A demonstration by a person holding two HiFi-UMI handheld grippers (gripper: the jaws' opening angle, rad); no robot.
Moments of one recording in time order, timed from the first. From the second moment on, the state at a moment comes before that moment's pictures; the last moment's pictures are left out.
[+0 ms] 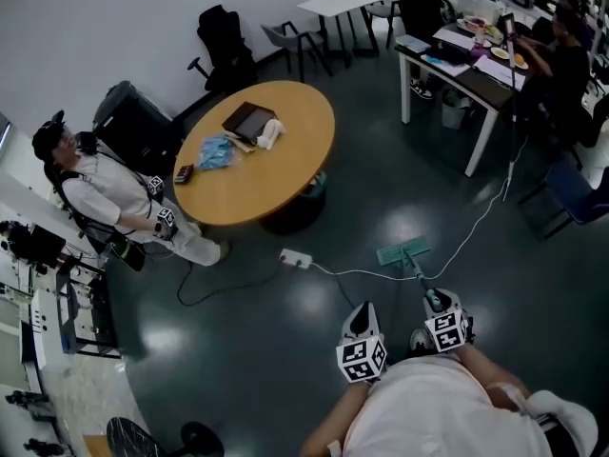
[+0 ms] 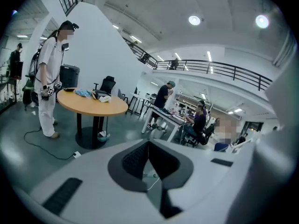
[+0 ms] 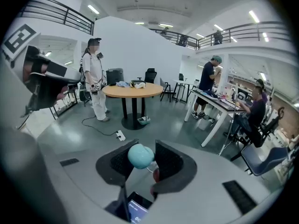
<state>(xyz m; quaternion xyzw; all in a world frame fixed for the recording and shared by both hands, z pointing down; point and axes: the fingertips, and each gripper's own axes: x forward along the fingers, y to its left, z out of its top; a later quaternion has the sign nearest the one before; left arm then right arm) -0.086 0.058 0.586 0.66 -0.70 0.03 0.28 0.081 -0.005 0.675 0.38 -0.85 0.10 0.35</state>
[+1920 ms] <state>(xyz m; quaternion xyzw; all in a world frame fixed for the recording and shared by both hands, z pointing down) -0.071 -0.012 0.635 0.66 -0.68 0.07 0.31 0.048 -0.202 0.765 0.43 -0.81 0.09 0.39</state>
